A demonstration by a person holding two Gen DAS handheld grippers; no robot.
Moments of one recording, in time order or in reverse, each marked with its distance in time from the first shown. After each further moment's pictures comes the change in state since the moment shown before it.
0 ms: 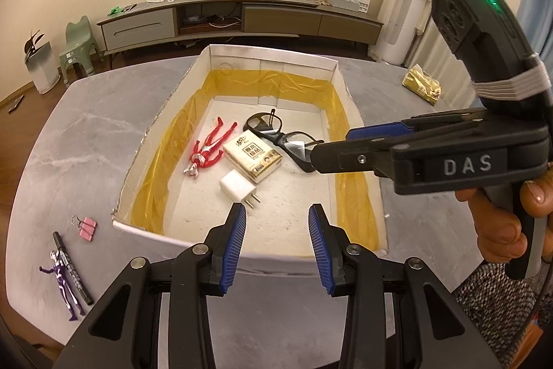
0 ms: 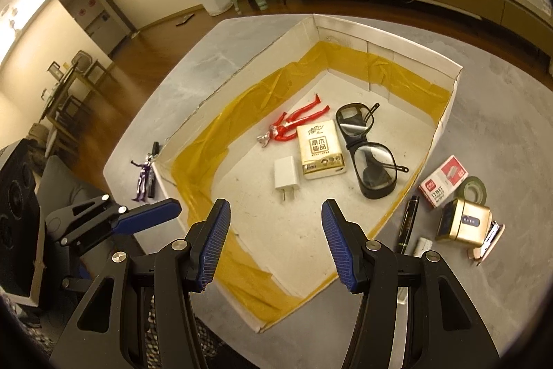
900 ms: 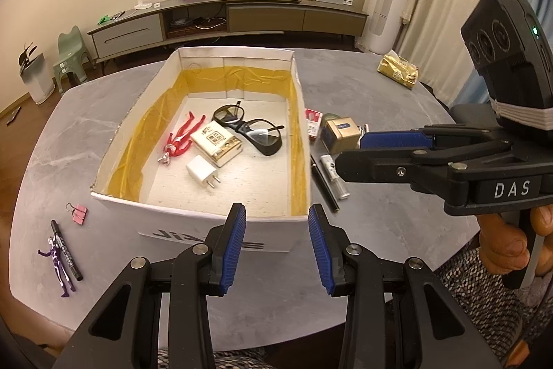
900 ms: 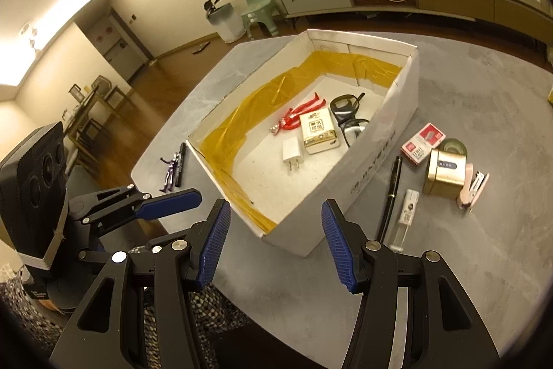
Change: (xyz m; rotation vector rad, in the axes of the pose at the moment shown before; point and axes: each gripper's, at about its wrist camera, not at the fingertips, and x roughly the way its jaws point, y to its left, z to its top) left arm -0.027 -0.065 -0.021 0.051 0.013 -0.003; right arm -0.069 -0.022 -0.078 0.042 -0.127 0.090
